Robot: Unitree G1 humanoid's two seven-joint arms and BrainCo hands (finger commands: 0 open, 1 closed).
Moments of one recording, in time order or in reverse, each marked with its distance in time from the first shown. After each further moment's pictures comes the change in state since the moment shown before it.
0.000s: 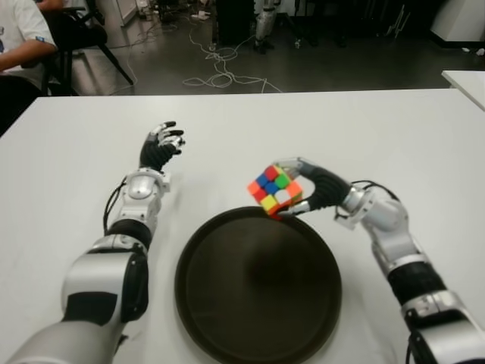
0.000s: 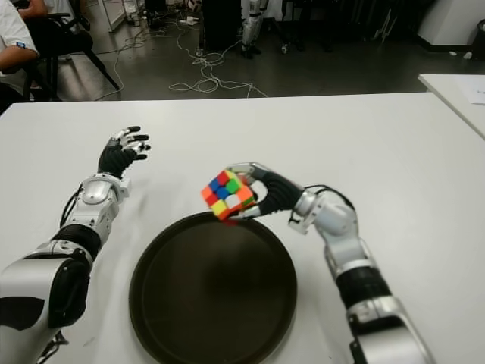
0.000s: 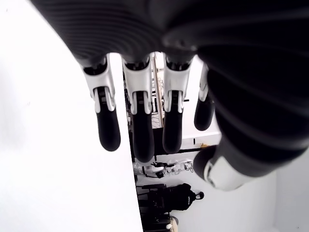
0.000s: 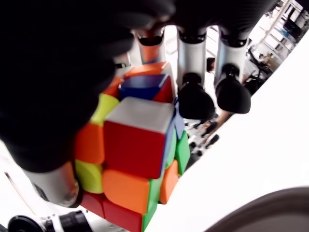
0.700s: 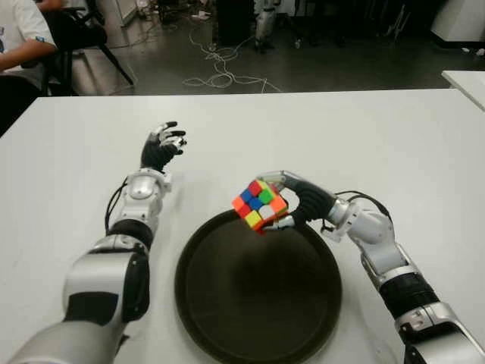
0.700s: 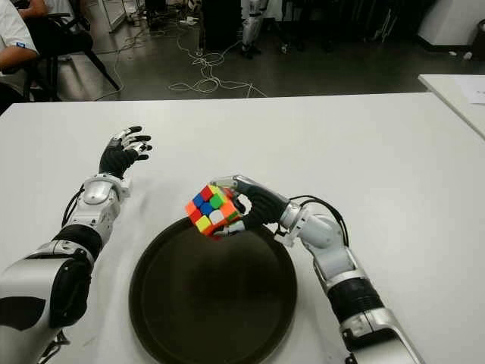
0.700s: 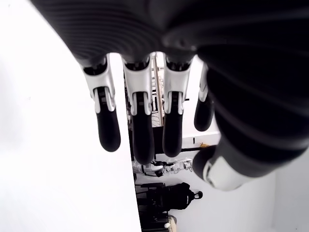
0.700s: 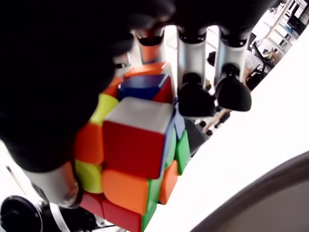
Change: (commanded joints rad) left arm -0.001 -0.012 0.004 -0.004 -0.006 -0.008 0.000; right arm -0.016 -0.013 0.052 0.048 -0.135 -0.048 -0.087
